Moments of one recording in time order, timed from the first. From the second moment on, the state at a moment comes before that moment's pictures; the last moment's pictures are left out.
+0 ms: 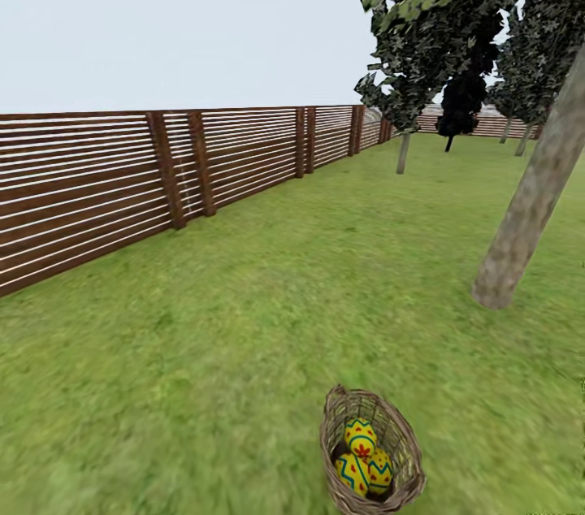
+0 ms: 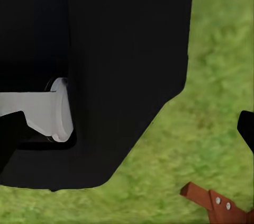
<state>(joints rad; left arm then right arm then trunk) -0.01 0.20 -0.01 -0.12 -0.03 -0.22 -0.02 0.00 0.05 -0.01 0.01 0.00 -0.07 -0.01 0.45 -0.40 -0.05</state>
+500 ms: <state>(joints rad) -0.01 0.20 -0.01 -0.12 -0.03 -0.22 -0.02 0.00 0.05 -0.01 0.02 0.00 -0.07 -0.01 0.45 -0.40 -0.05</state>
